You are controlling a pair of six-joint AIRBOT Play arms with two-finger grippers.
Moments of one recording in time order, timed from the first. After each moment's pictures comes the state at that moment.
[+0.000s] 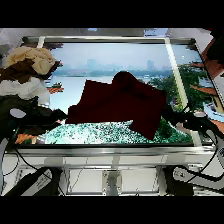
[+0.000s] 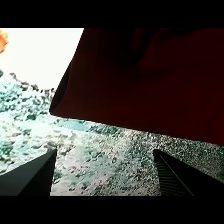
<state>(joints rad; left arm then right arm) 0.27 -1.05 0.61 0.91 -1.01 -1.42 -0.36 -1.31 0.58 -0.48 0.68 1.12</state>
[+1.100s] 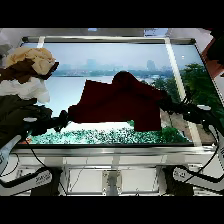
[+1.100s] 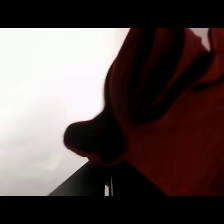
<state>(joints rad) 0.24 -1.27 0.49 0.41 -0.74 -1.16 -0.34 -1.28 0.70 -0.28 0.93 0.92</state>
